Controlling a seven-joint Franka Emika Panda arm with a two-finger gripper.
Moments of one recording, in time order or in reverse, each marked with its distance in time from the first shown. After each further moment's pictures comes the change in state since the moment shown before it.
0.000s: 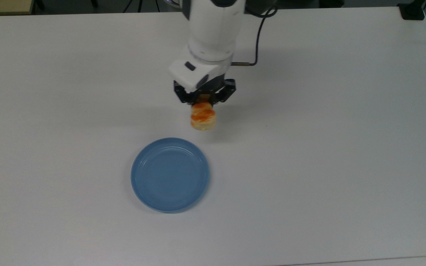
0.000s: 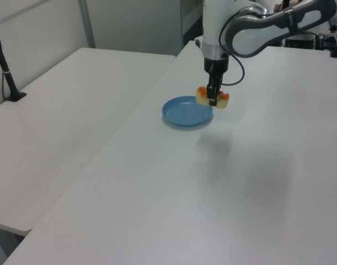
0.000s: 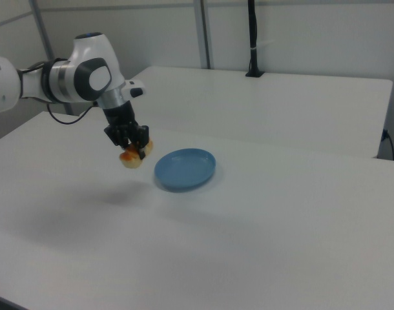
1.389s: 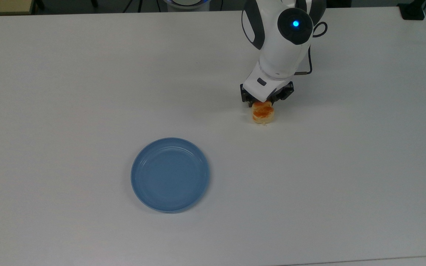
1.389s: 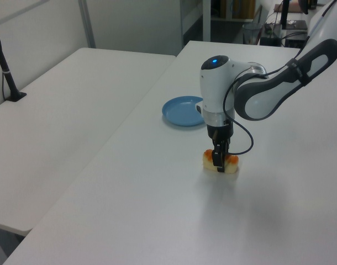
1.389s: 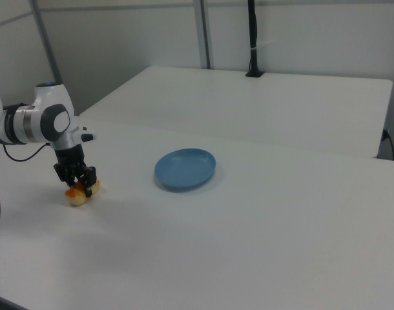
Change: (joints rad) arm 0.094 0.082 0.197 -0.165 0.040 0.123 0.260
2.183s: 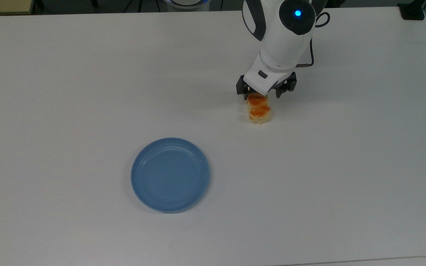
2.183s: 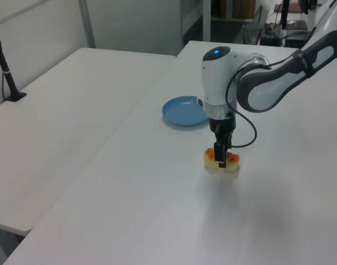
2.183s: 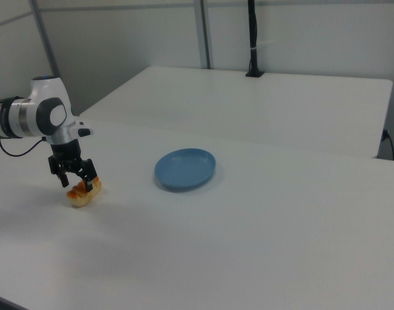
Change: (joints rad) arm 0.000 -0.042 0.002 -0.009 0.000 -0.045 -0.014
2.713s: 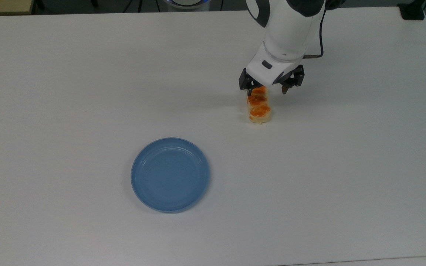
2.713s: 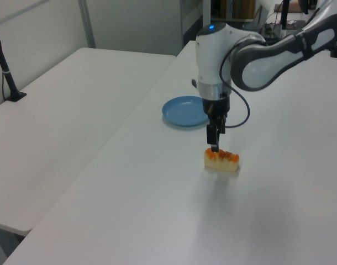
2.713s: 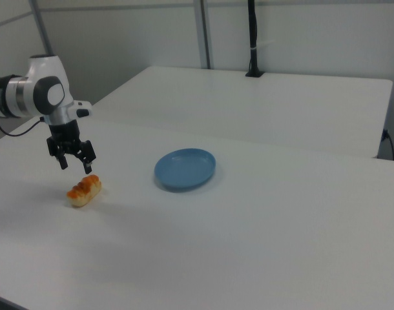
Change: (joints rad) arm -0.012 -0.013 0.000 0.120 0.007 -0.108 0.000
